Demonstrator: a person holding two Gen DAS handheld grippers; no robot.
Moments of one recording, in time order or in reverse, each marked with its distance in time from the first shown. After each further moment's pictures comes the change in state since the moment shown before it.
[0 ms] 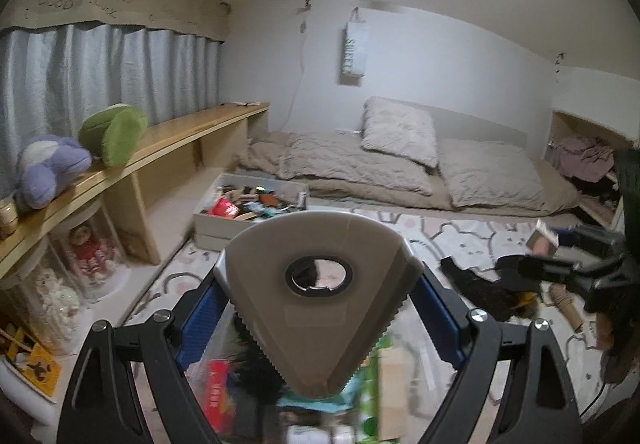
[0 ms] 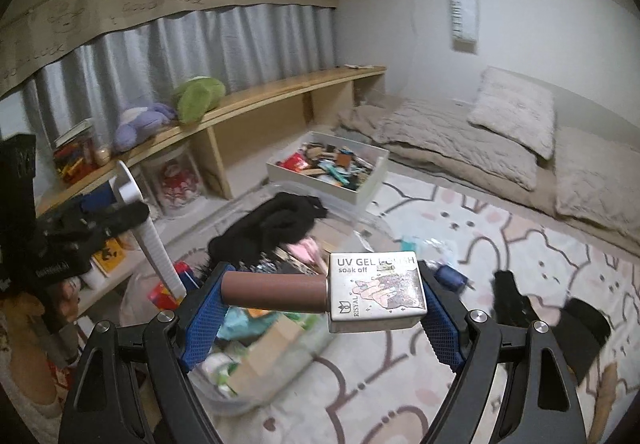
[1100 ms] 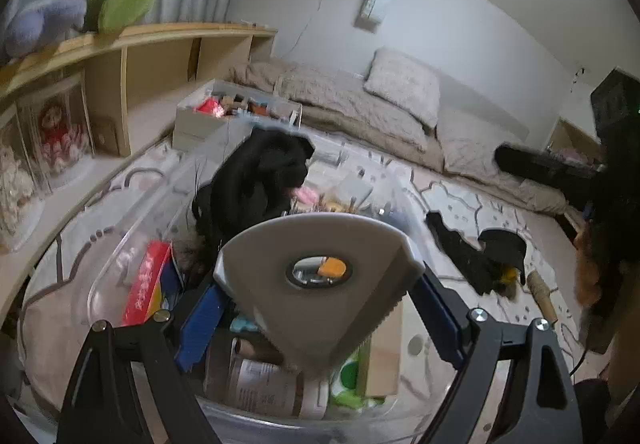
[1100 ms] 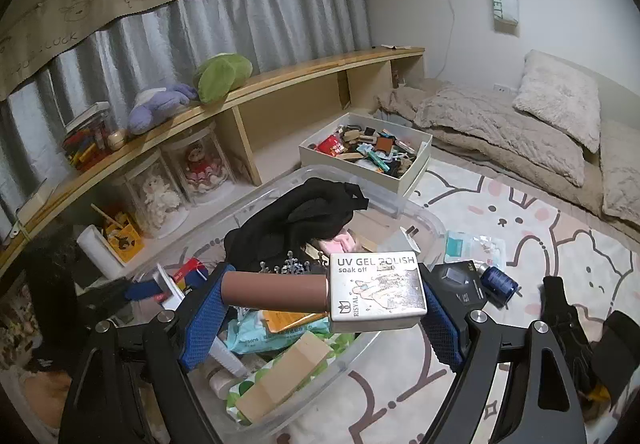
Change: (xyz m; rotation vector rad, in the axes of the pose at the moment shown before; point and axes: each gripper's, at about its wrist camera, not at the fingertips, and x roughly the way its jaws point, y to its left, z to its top) left arm 0.053 0.009 -0.085 -0.192 0.206 -0.100; right arm 0.056 -0.001 0.001 -0.013 0.062 0.125
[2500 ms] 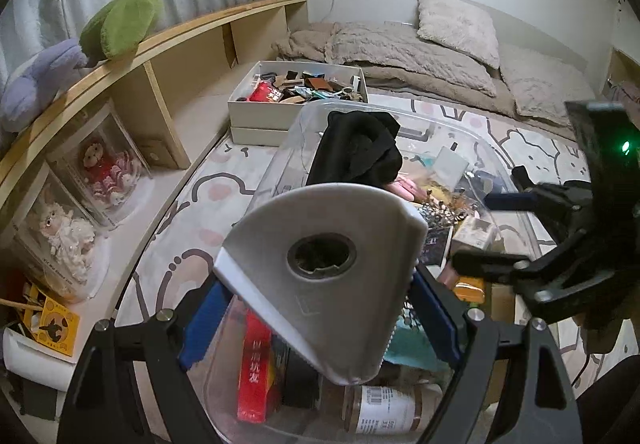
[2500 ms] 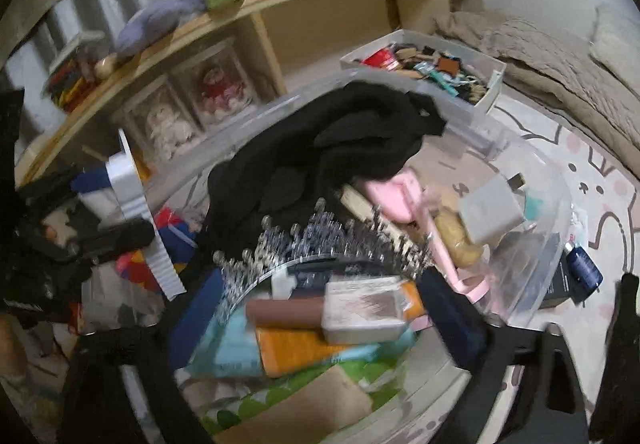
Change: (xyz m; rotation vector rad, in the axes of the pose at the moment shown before) left arm 0.039 0.029 0.051 0.169 0.165 0.287; right arm 0.133 -0.007 -0.016 -0.011 0.214 0.160
